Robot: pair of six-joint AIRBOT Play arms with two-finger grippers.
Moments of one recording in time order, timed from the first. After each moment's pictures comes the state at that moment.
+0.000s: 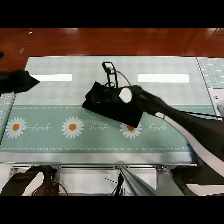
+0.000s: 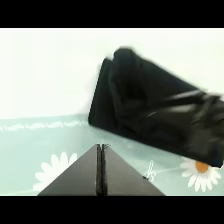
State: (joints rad) left arm 0.09 -0.82 1.12 1.14 -1.26 -1.50; right arm 0.68 -1.58 1.28 -1.08 0.52 1.59
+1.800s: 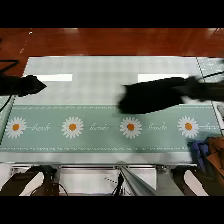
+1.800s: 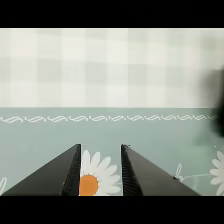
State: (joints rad) left arm 0.09 -0.92 1.07 1.20 -1.18 -1.50; right arm -0.36 -0.85 0.98 -0.83 1.24 1.47
